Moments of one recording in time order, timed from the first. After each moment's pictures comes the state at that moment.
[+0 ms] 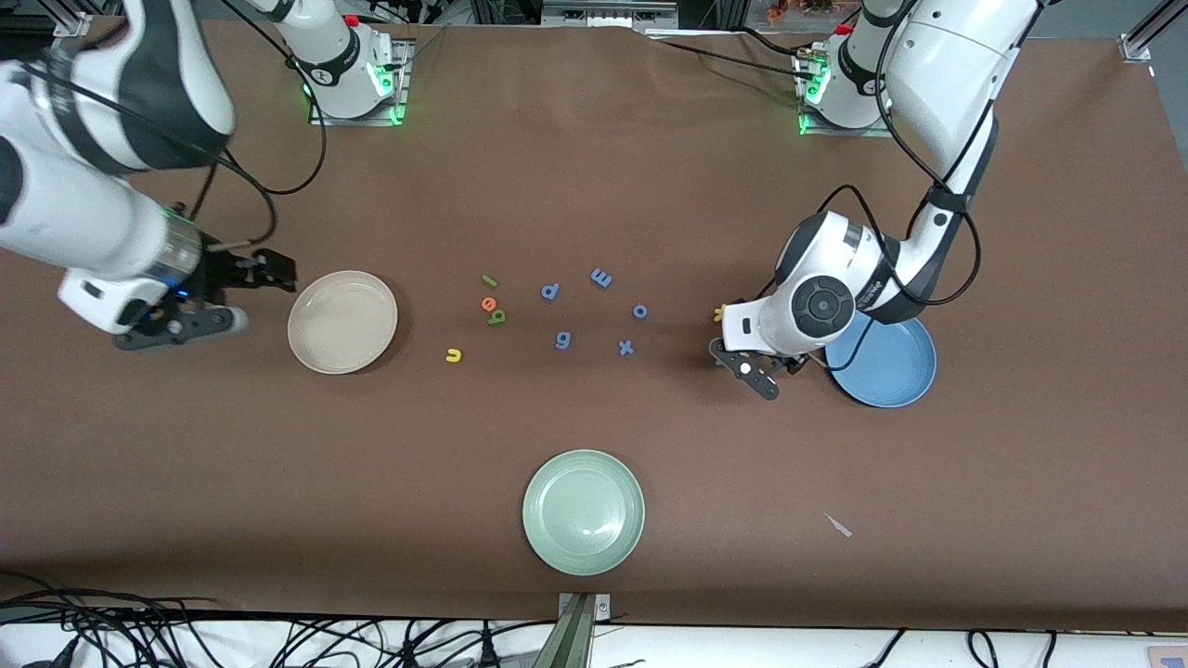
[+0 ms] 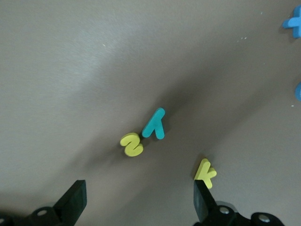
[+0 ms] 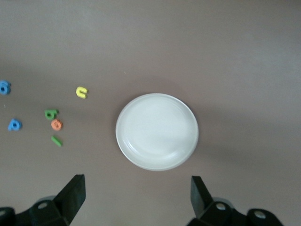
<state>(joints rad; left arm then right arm) -0.21 0.58 -0.20 -1.80 0.06 2.20 0.27 0.10 0.24 0.09 -1.66 0.00 1.78 -0.01</state>
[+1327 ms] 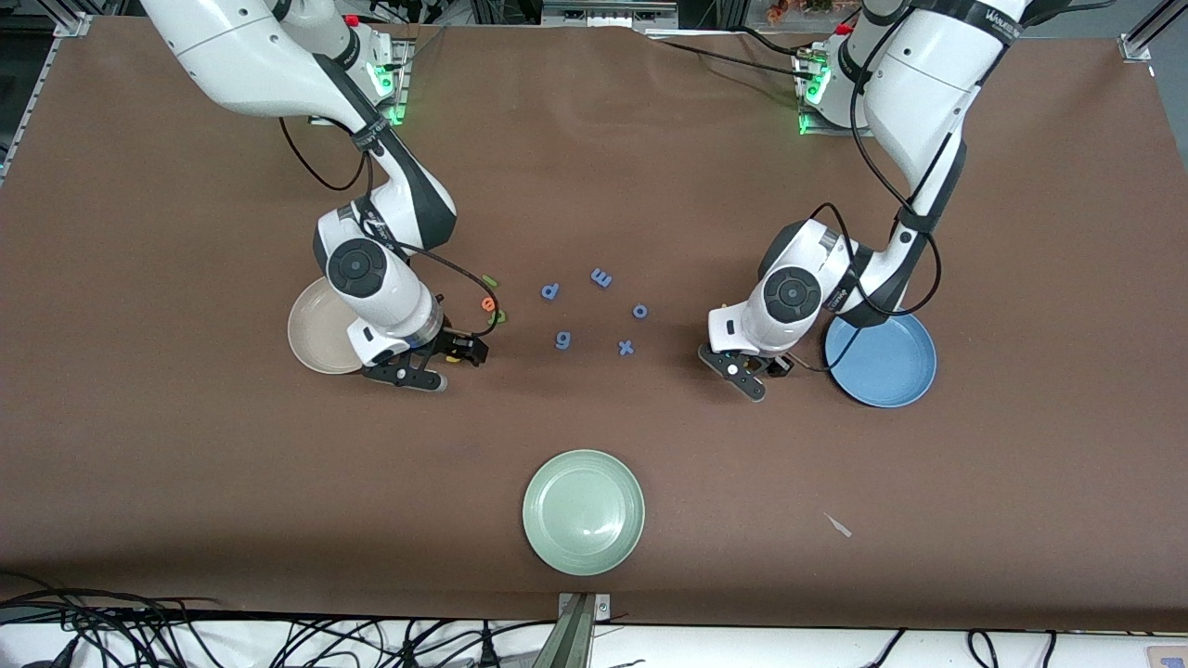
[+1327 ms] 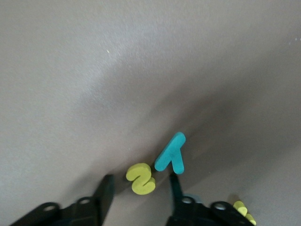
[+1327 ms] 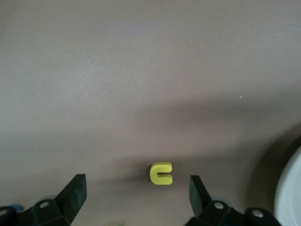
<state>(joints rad) -0.24 0.65 -0.19 -1.83 0.21 2.38 0.15 0.19 0.59 0.26 -1.84 -0.15 2.48 0.71</state>
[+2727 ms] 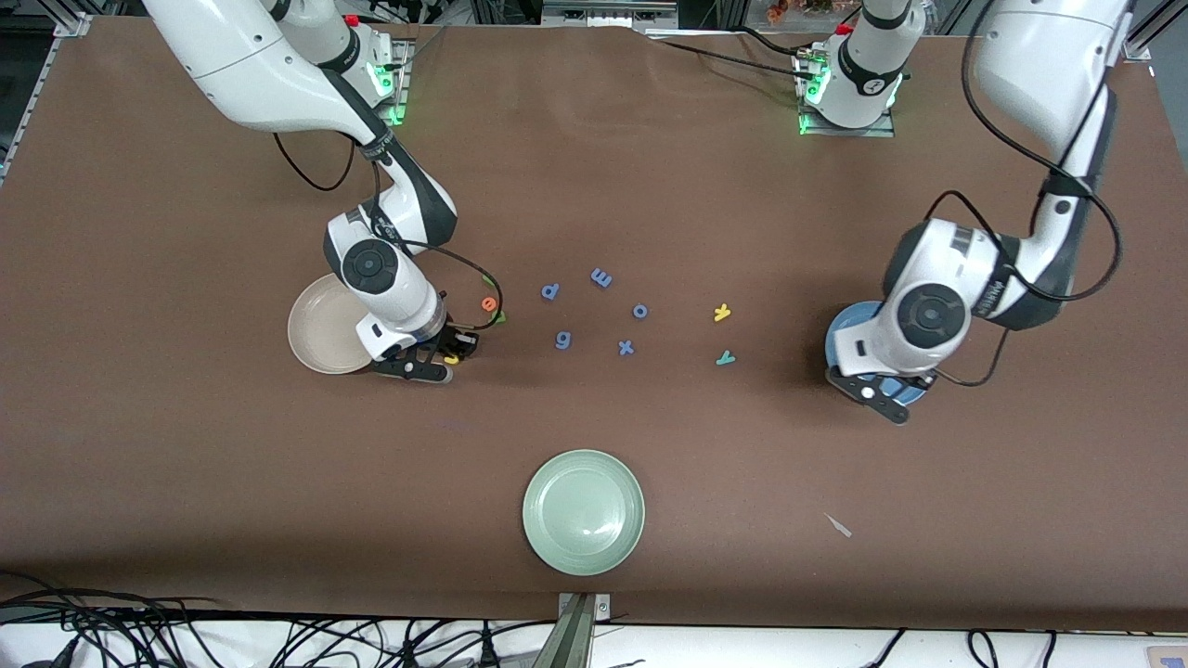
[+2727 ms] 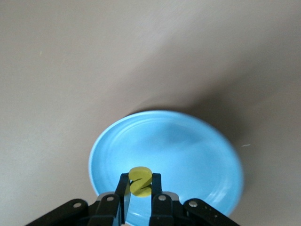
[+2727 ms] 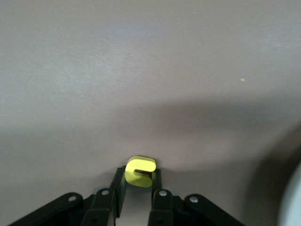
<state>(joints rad) 0.04 0.52 -0.18 -1.81 0.41 2.14 0.28 0.19 0.60 0.24 -1.92 -0.21 2.54 0.68</state>
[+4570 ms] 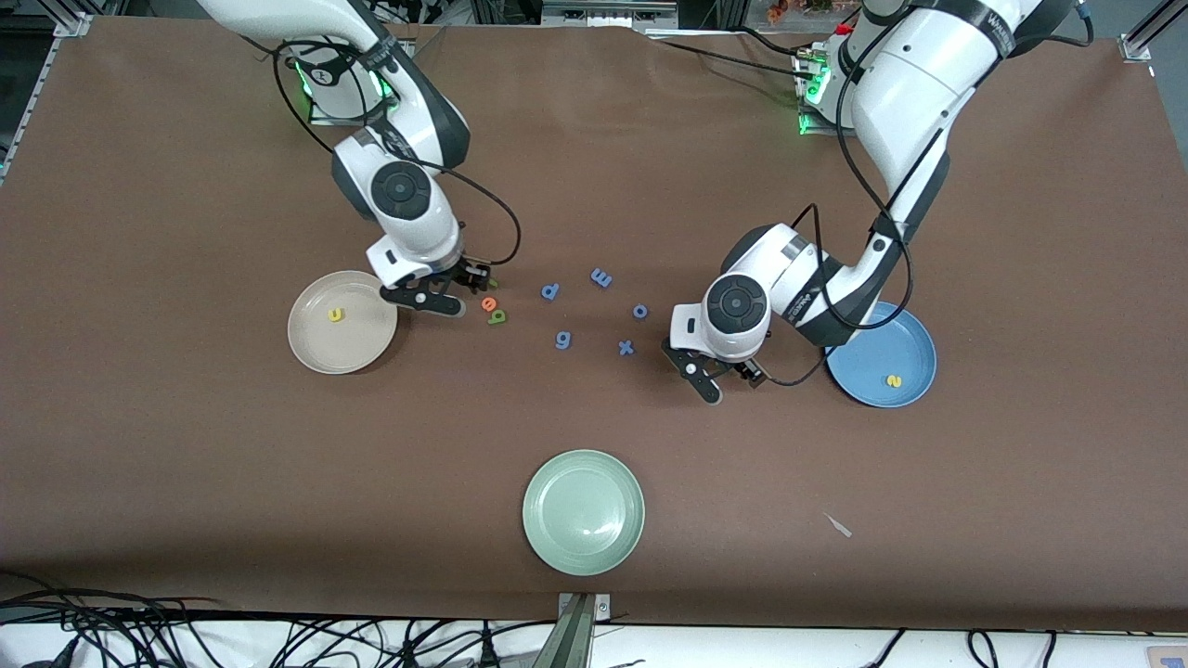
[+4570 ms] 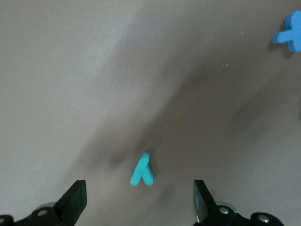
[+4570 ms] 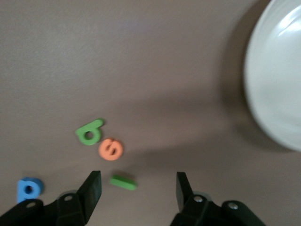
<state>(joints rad) -0.19 0.76 -0.37 -1.59 0.38 2.10 0.18 0.19 0.40 0.39 -2.10 -0.21 2.38 0.97</state>
